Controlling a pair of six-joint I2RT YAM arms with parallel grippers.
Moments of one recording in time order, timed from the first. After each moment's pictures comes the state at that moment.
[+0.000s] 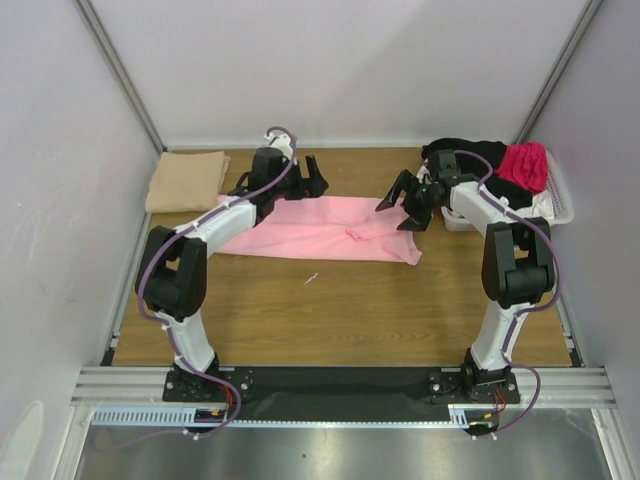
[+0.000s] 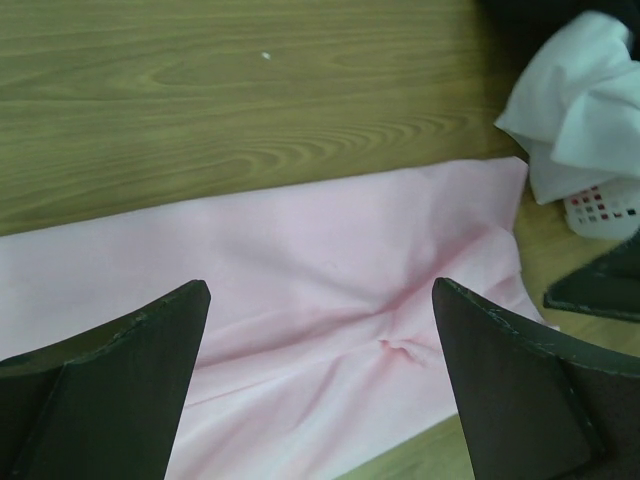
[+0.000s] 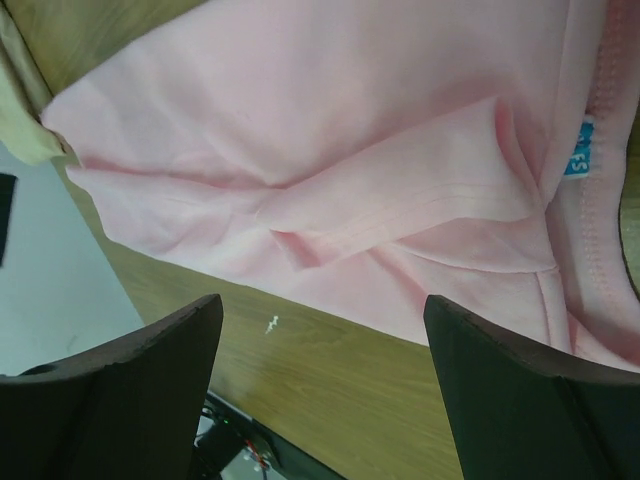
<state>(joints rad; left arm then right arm) -0.36 1.82 1.31 0.05 0.16 -0.40 0.16 1.89 1.42 -0.52 -0.48 0.67</state>
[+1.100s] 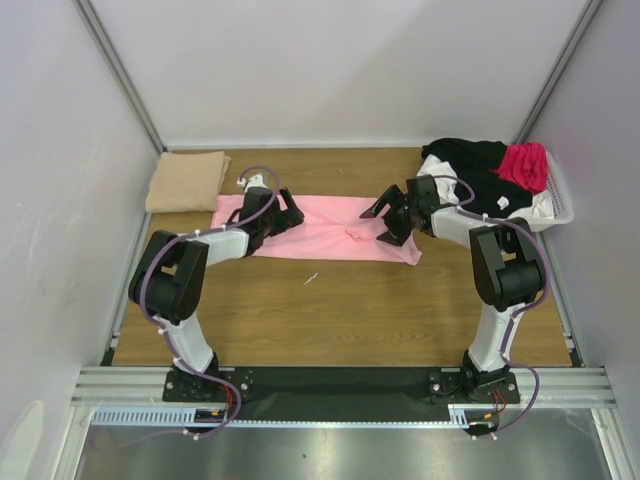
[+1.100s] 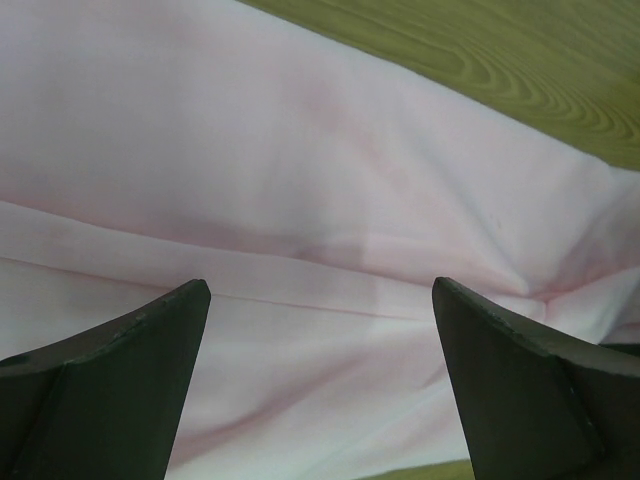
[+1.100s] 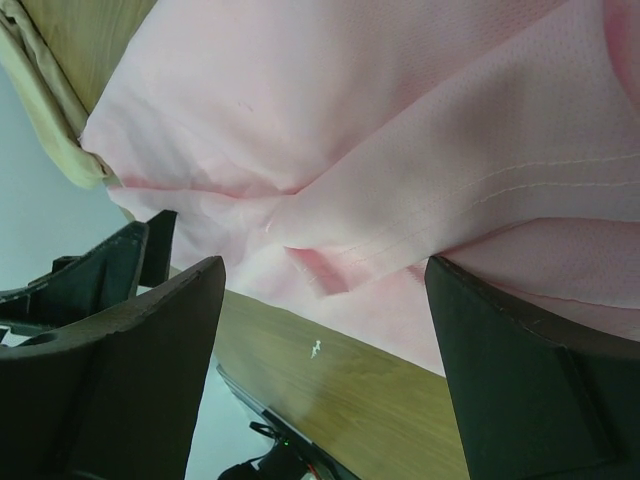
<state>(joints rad) -0.35 1.78 0.95 0.21 -0.05 -0.66 0.28 1.89 1.15 -0.08 -0.35 1.04</state>
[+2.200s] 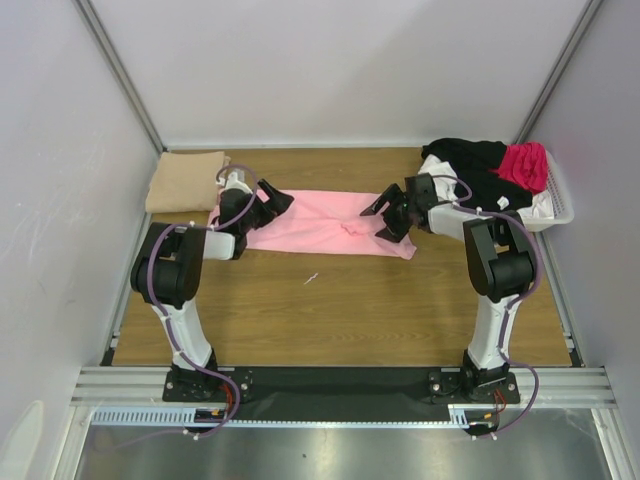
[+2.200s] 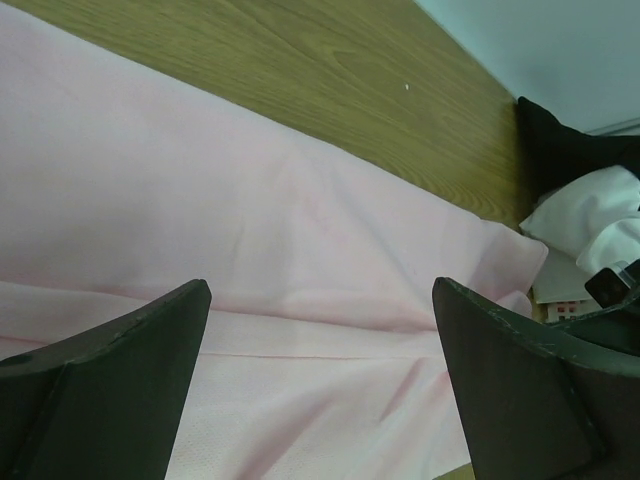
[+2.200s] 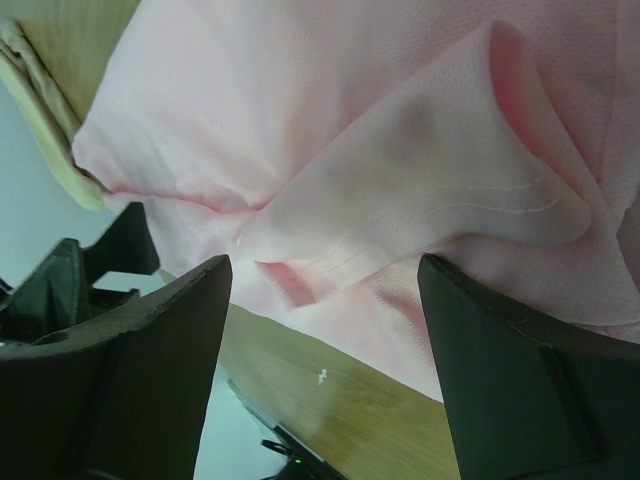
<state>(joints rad) -0.17 1.89 0.86 0.68 0.21 -0.77 0.27 1.97 1.20 -0.07 -0.35 1.05</state>
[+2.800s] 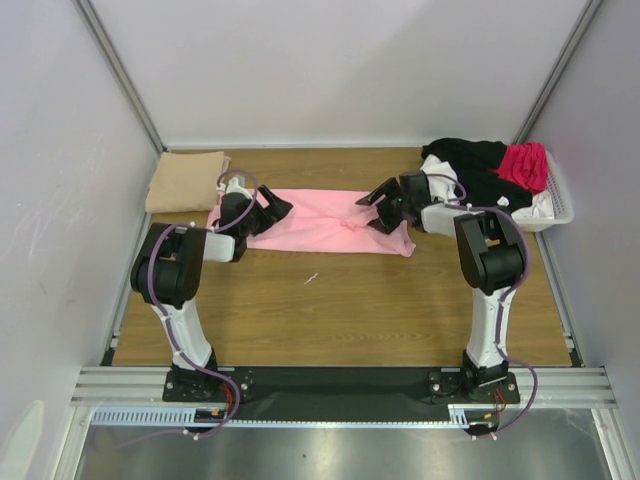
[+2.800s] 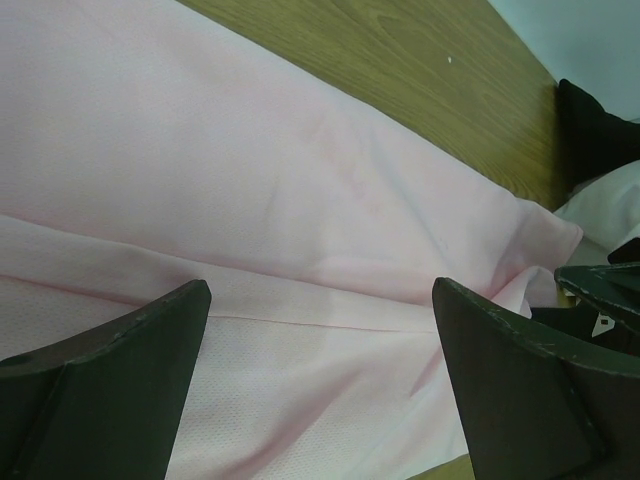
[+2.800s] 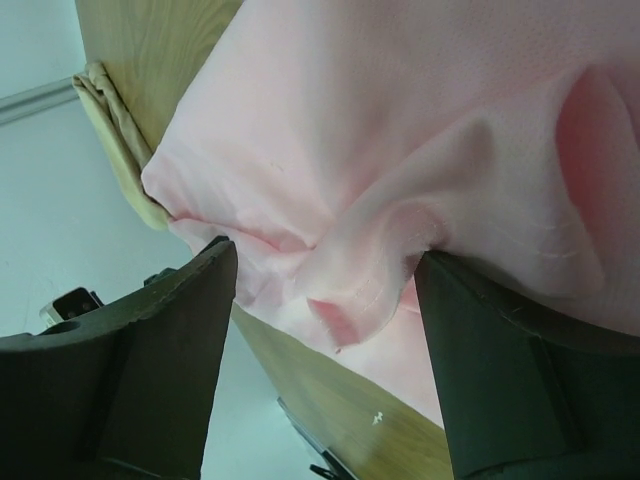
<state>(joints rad) -0.17 1.89 0.84 0.63 0.19 -0.76 0.29 2.04 1.24 0.10 -0.31 1.20</state>
